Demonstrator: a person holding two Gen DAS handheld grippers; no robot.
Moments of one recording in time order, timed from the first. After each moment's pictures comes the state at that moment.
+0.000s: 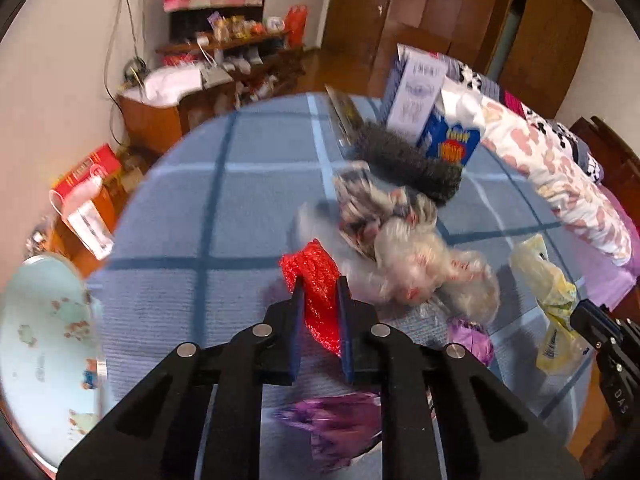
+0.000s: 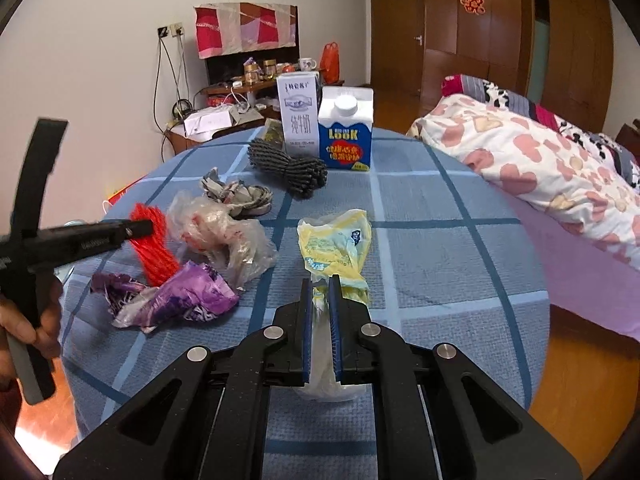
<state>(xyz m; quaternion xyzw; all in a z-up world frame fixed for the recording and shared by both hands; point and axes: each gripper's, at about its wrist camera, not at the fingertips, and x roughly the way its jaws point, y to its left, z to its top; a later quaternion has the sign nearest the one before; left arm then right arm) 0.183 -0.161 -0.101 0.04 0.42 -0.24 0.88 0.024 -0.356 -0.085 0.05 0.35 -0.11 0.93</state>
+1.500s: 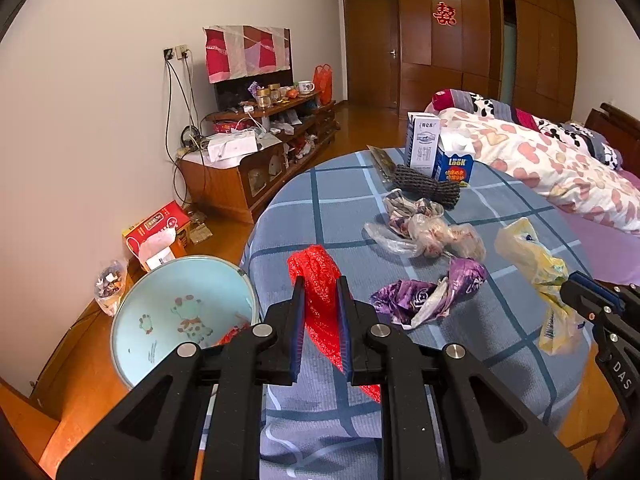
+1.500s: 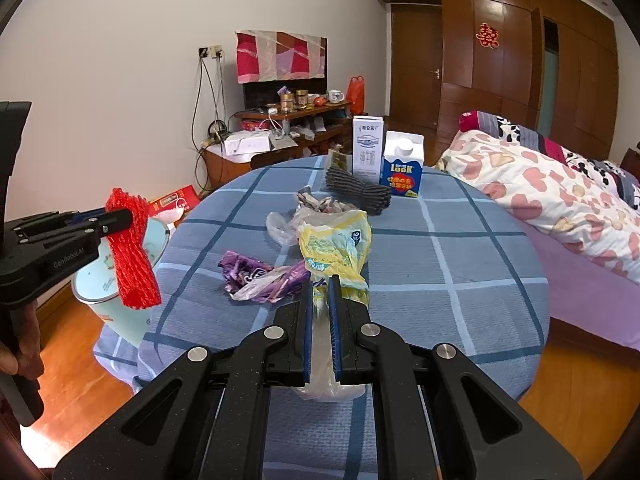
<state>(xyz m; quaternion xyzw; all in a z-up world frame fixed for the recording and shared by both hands) 0.066 -0.067 -0.035 0.10 0.31 -0.19 0.93 -0.038 -0.252 -0.049 0.03 0.30 -0.08 0.95</state>
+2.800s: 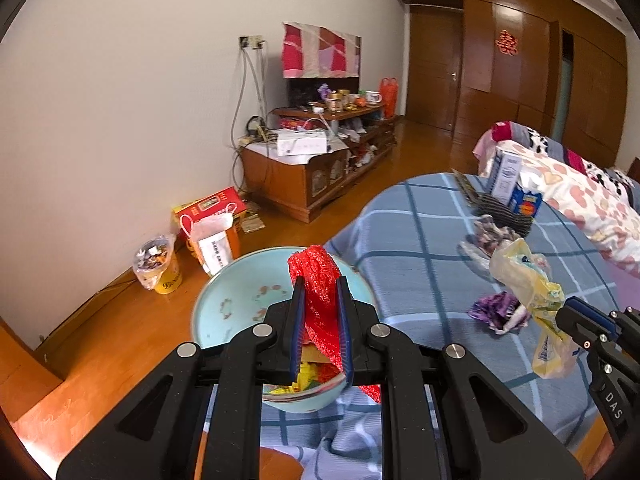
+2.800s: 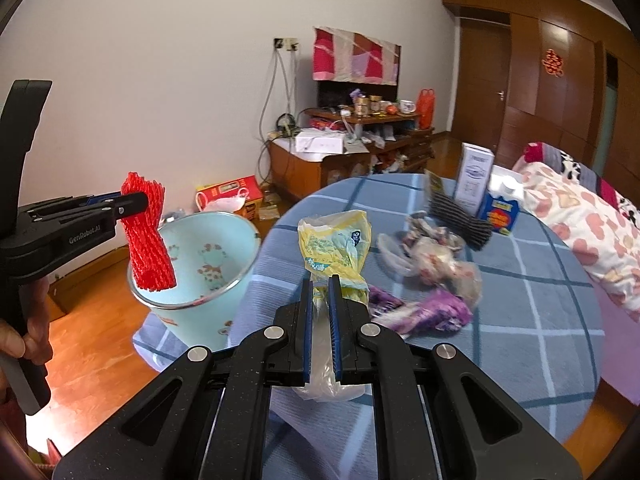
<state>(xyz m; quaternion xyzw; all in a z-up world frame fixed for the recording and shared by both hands) 0.089 0.043 -0.025 0.04 0.31 -0.09 0.95 0.014 -0.159 -0.047 -0.02 0.30 0.03 0.95</state>
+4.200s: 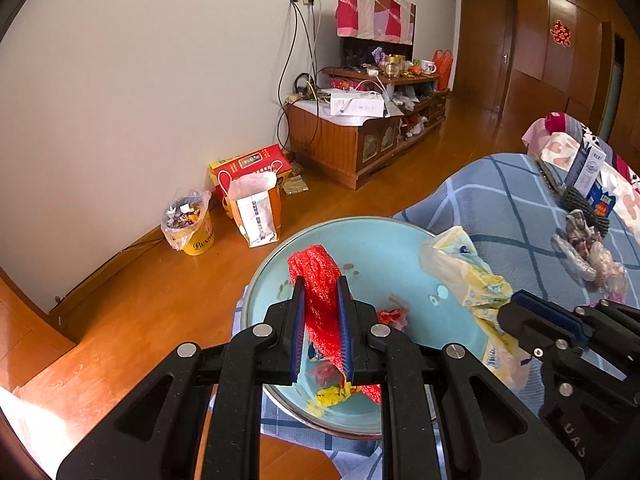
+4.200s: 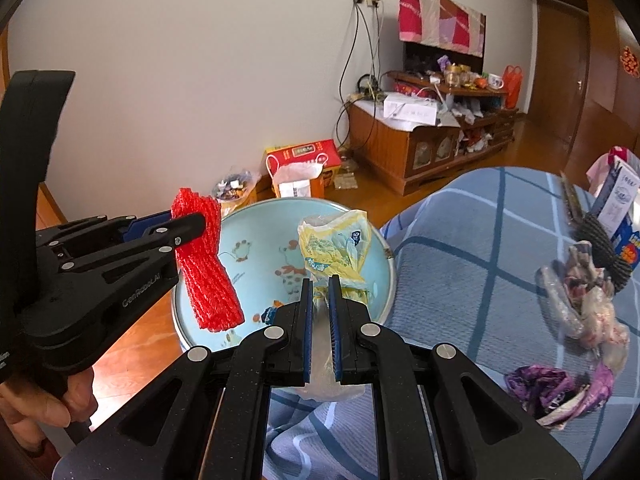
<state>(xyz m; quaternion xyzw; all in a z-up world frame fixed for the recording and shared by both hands) 0.163 0.101 -0.082 0.02 0.37 -0.02 0.93 0.141 -0.050 -0.092 -0.02 0.37 0.16 0.92</state>
